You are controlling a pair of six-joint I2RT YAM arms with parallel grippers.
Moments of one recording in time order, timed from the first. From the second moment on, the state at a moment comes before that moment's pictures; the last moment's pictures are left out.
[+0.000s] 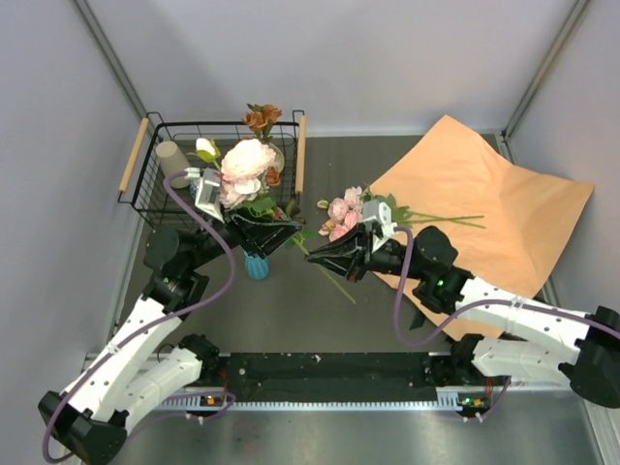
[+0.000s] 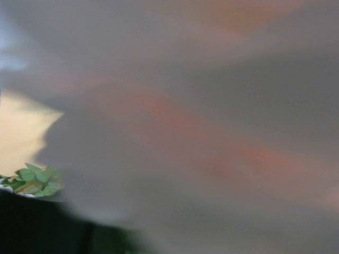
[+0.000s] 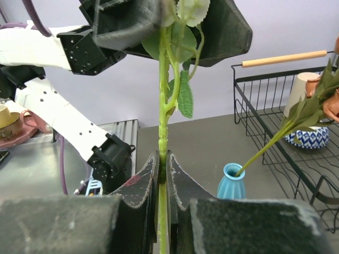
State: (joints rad) left arm -0.51 0.78 0.78 0.46 0.65 -0.72; right arm 0.95 1.03 0.69 0.63 -0.49 0.23
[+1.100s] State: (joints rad) left arm -0.51 0.65 0.98 -0.18 0.29 -0.18; right arm 1.02 1.12 0.76 0.45 -0.23 0.08
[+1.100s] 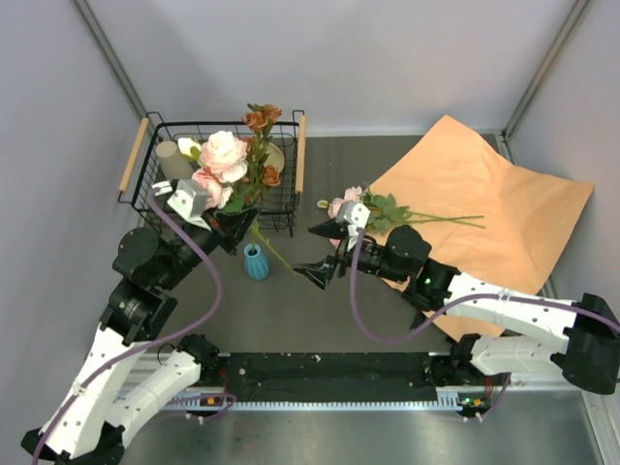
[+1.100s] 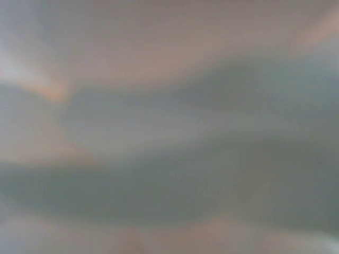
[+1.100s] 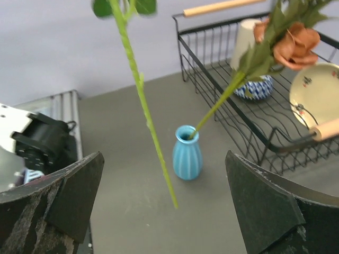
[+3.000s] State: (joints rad) left arm -0.51 0.65 1.10 -0.32 -0.21 0.00; right arm 1.07 1.97 0.88 1.10 -0.14 -0.05
